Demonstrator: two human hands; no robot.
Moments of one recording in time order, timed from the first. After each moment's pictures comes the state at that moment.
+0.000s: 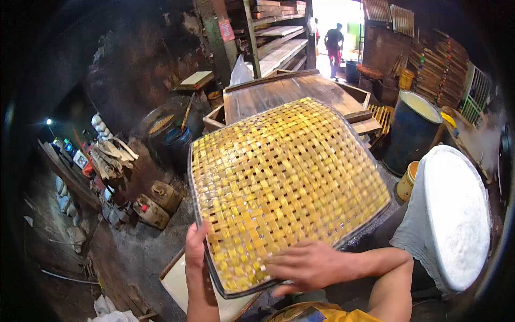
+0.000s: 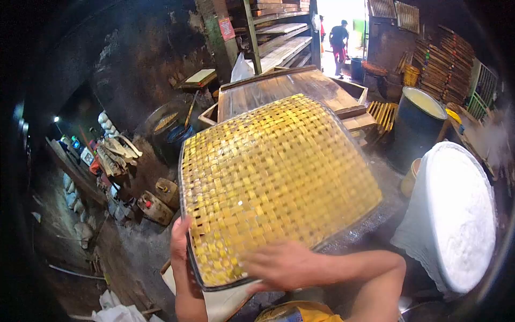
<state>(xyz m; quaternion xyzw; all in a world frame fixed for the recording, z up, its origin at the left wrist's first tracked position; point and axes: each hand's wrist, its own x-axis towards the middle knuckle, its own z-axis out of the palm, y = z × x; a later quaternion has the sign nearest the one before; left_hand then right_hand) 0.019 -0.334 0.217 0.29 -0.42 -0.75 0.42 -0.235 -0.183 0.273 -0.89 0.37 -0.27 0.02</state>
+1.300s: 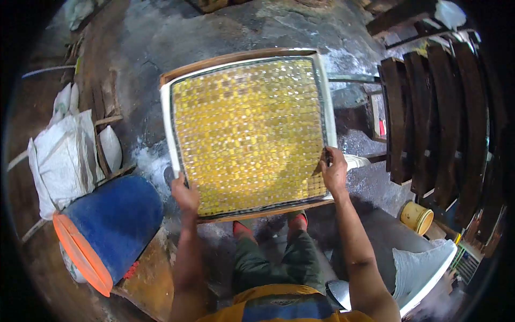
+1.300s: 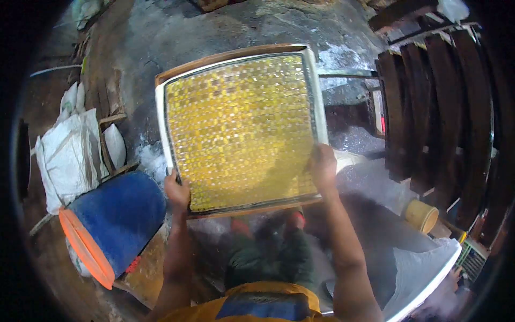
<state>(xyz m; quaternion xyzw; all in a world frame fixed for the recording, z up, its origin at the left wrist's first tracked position) 0.395 -0.154 -0.276 0.89 -0.39 -0.14 0.16 -0.018 -0.333 -0.278 -0.72 0.62 -0.19 0.26</state>
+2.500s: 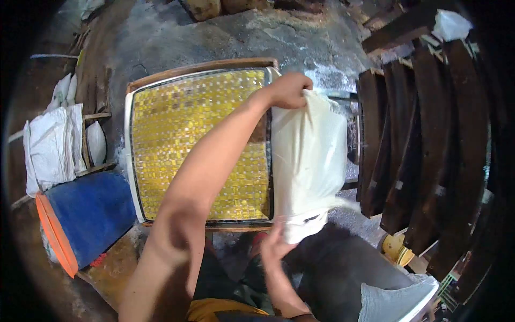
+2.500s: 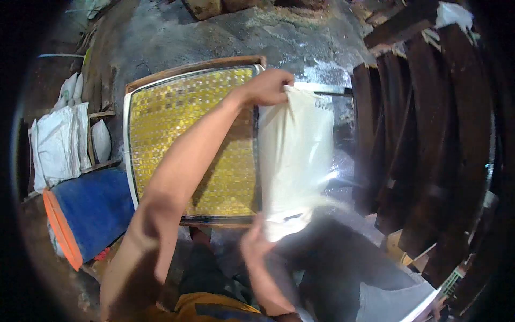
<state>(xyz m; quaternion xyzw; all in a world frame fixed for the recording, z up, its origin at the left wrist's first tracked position) 0.108 -0.587 -0.229 0.49 -0.76 -0.35 0.25 -0.026 -0.248 -0.203 -0.38 0.74 -0.43 0.36</state>
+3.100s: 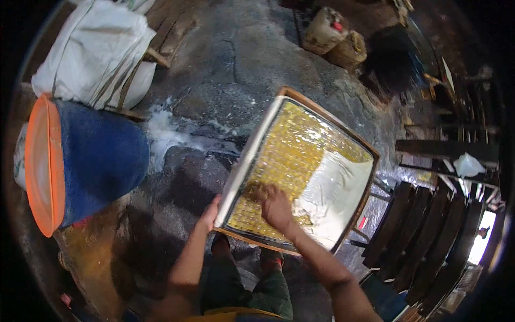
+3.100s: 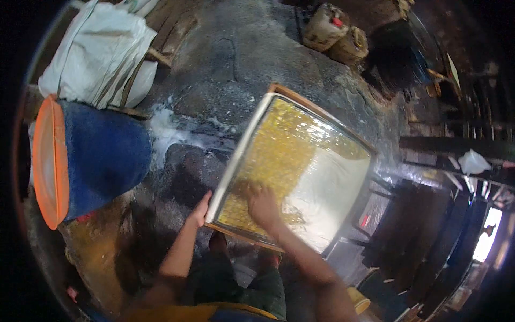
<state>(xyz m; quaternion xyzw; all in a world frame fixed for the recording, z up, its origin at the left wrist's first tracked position) 0.434 -0.033 -0.389 0.56 0.30 -0.62 0.46 0.312 -0.245 -0.263 -0.97 0.16 0.09 0.17</state>
